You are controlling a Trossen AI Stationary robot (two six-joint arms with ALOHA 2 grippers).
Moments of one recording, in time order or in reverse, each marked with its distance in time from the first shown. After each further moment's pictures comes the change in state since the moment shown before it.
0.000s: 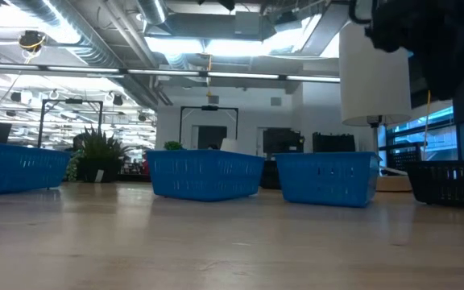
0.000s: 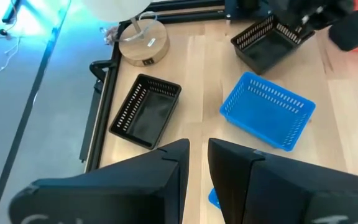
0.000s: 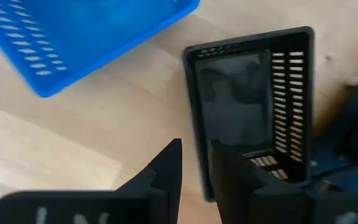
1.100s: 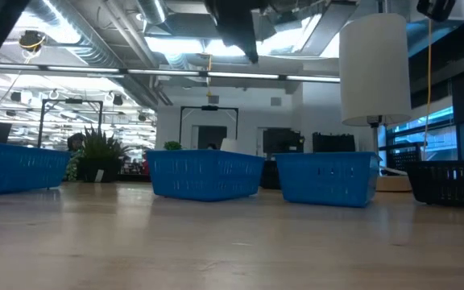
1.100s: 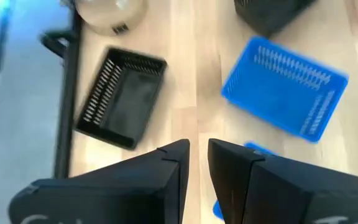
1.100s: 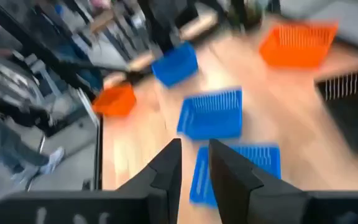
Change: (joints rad) left arm 0.039 0.220 0.000 0.056 0.058 0.054; right arm 0.010 -0.811 -0.162 0.471 0.264 -0.686
